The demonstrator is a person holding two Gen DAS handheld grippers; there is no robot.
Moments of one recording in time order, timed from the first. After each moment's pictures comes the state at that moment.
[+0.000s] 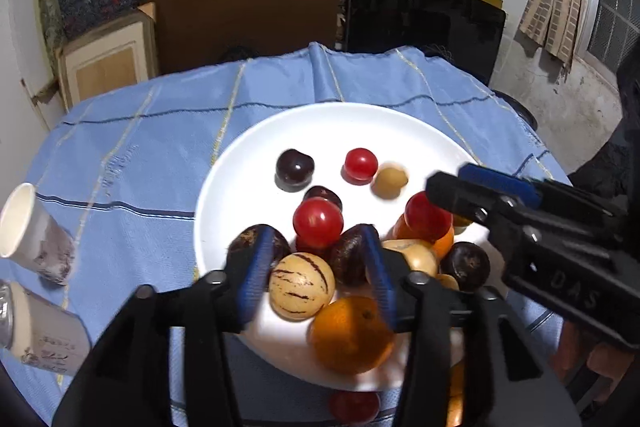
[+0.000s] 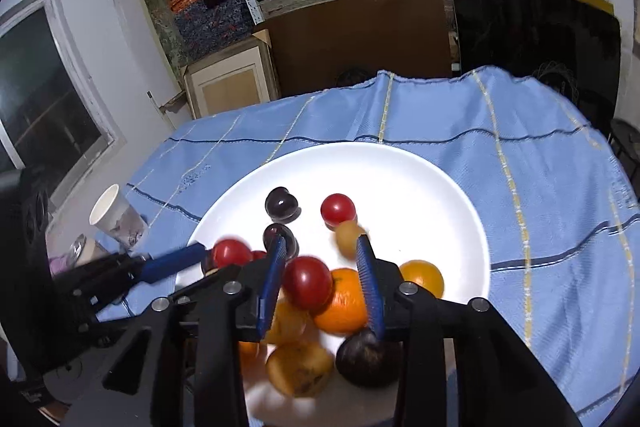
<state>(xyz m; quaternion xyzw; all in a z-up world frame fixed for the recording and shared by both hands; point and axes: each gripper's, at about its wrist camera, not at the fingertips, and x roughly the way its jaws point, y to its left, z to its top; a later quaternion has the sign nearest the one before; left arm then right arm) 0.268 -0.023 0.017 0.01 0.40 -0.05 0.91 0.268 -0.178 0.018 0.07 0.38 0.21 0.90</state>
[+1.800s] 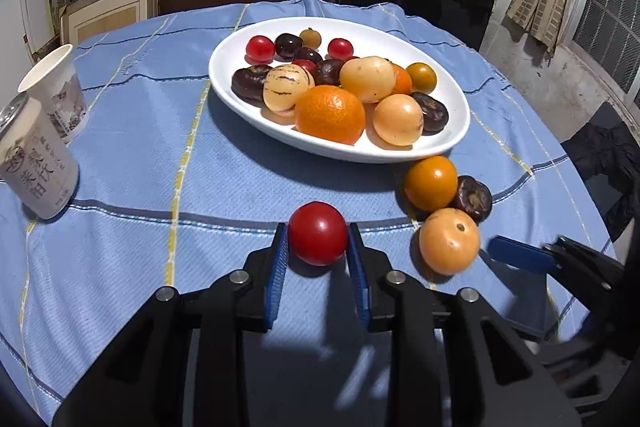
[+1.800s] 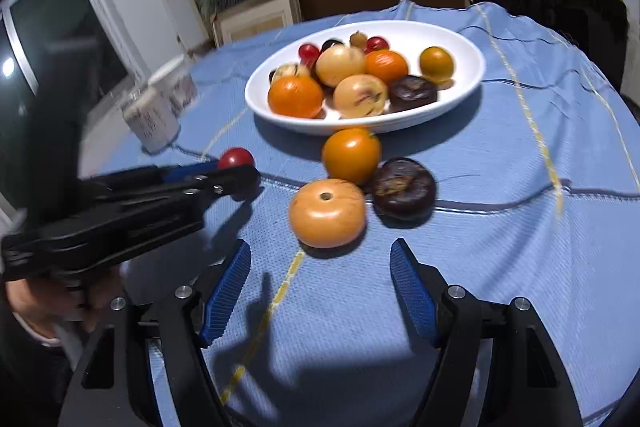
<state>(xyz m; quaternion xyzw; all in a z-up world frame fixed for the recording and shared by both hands) 0.144 -0.014 -0.027 -0.02 0.44 -0.08 0.89 0.104 -0.178 -0.035 0.03 0.44 0.24 0.86</state>
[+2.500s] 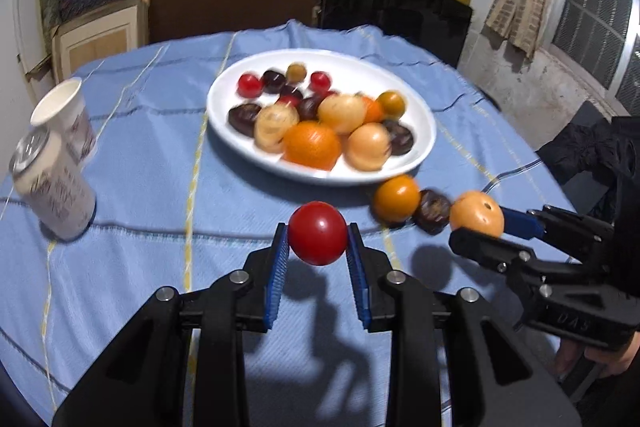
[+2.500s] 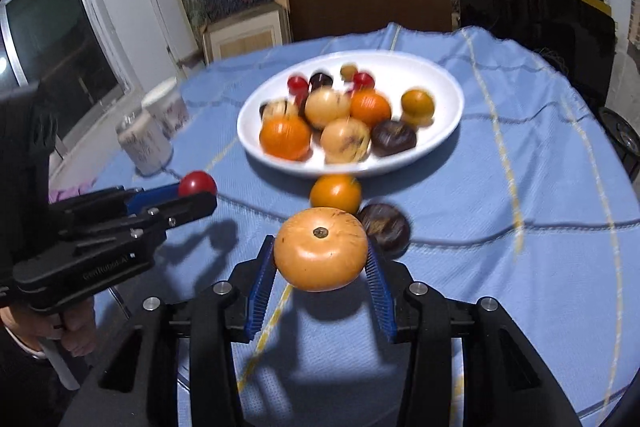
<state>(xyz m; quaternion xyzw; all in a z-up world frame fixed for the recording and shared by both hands) 0.122 -0.013 0.014 -0.02 0.41 -0.12 0.90 0.107 -0.196 0.004 0.03 0.41 0.22 0.88</state>
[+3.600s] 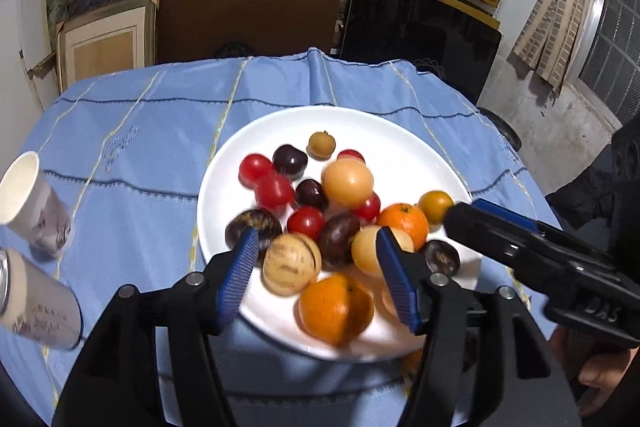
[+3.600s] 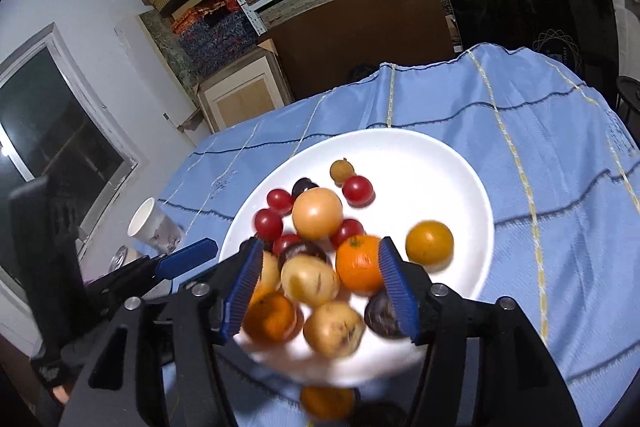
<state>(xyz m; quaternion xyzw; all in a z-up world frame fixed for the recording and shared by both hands) 0.244 -0.012 0.025 -0.04 0.41 -0.08 0.91 0.239 -0.198 0.022 0.15 0.40 0.23 0.88</state>
